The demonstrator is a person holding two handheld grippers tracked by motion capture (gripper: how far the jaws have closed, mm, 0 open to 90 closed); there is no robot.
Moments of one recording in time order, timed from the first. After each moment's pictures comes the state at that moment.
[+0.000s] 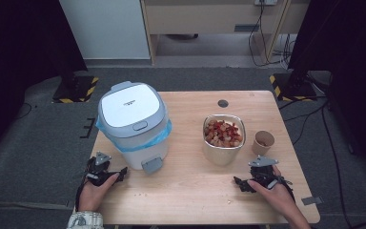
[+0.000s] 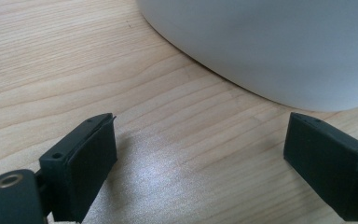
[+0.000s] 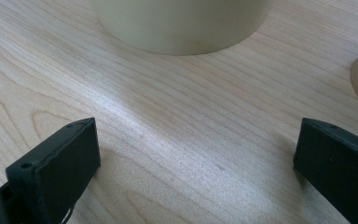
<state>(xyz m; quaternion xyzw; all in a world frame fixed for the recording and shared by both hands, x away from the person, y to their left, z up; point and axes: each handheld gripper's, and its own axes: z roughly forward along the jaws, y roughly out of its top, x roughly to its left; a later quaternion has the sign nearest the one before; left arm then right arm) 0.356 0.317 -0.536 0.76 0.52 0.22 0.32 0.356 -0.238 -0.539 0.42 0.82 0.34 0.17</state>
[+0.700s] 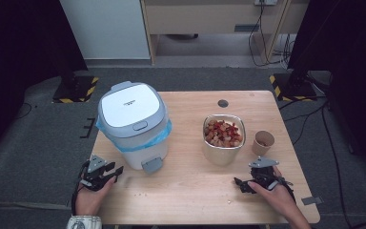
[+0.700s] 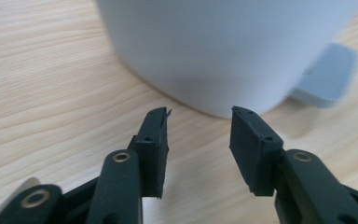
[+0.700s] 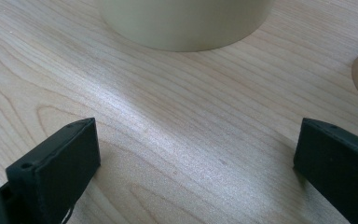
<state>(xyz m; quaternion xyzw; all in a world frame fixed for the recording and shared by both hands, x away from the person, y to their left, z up) 0.322 0.308 -0.498 0.76 0.48 0.20 0.38 0.354 -0.239 -0.539 0.42 0.82 0.34 0.17</state>
